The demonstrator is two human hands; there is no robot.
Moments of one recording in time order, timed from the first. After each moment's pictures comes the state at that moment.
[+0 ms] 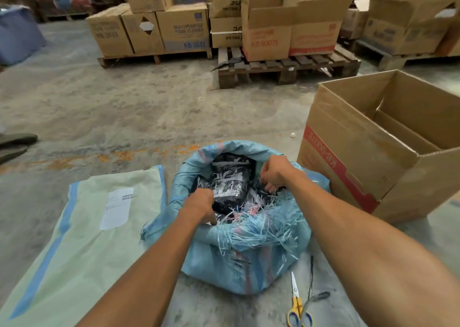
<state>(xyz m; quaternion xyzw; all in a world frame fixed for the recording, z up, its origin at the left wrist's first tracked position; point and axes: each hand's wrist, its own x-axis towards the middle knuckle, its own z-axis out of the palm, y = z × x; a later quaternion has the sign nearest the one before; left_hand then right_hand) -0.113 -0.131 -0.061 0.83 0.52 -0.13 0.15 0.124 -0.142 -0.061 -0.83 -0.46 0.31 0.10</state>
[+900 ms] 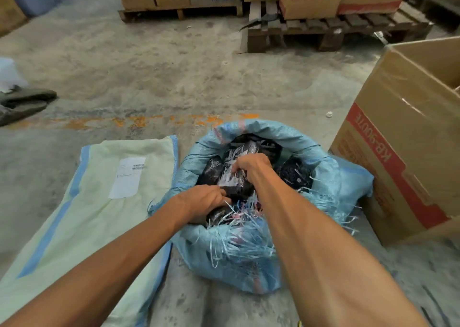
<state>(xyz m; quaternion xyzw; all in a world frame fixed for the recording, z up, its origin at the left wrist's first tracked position) -0.152 -0.097 -0.108 0.96 0.18 -0.23 0.00 0.018 -0.072 -0.121 -0.80 -0.23 0.49 0.25</state>
